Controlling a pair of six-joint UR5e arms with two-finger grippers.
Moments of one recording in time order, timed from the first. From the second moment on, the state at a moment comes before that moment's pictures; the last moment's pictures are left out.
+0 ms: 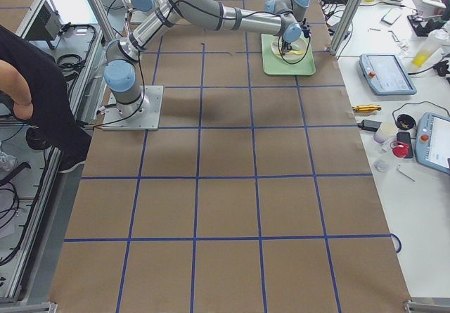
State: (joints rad) left arm -1.58 -1.58 -1.68 -1.48 1.54 -0.01; right arm 1.83 -0.64 0.95 -1.86 -1.50 0.23
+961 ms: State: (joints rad) left arm -1.58 -1.58 -1.68 -1.48 1.54 -0.01; right arm 1.79 -0.79 1.10 -1.87 -1.52 0.20
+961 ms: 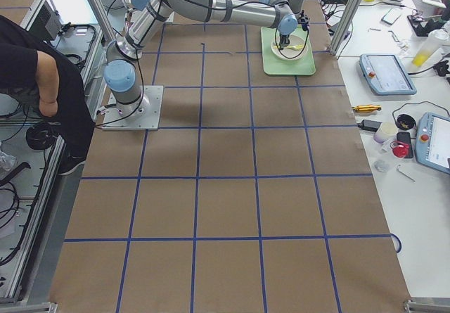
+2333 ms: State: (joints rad) left arm -1.58 -1.58 -1.68 -1.48 1.54 -0.01; right arm 1.70 -0.88 1.31 -2.06 -1.52 0.10
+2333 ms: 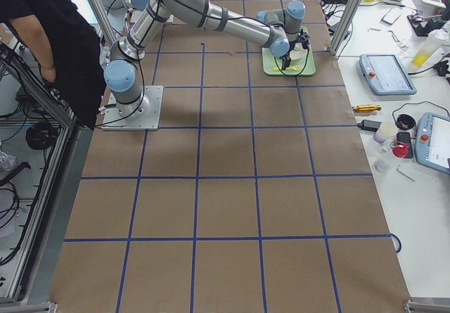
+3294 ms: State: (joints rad) left arm -1.58 -1.57 -1.68 -1.48 1.55 -0.01; right arm 1.69 -1.50 1.87 -1.96 -1.58 0.11
